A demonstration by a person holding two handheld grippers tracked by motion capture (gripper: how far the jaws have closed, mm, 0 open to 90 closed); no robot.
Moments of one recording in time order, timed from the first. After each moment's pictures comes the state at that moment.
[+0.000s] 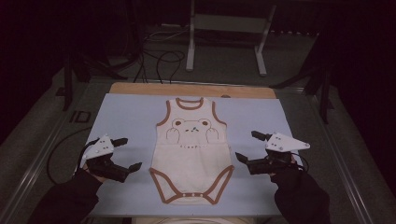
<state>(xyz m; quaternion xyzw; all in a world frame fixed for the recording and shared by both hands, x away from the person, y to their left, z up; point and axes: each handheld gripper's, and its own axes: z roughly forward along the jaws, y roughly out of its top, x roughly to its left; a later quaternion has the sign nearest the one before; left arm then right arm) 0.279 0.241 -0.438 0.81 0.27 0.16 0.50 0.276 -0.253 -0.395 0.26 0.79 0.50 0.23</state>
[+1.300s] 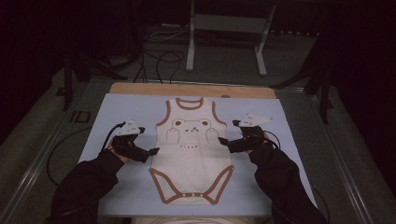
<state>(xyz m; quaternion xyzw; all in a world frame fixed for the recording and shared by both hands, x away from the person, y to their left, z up) 0.346 0.195 -0.462 0.84 0.30 0.12 0.44 0.362 -0.216 -0.438 0.28 0.82 0.46 0.17</state>
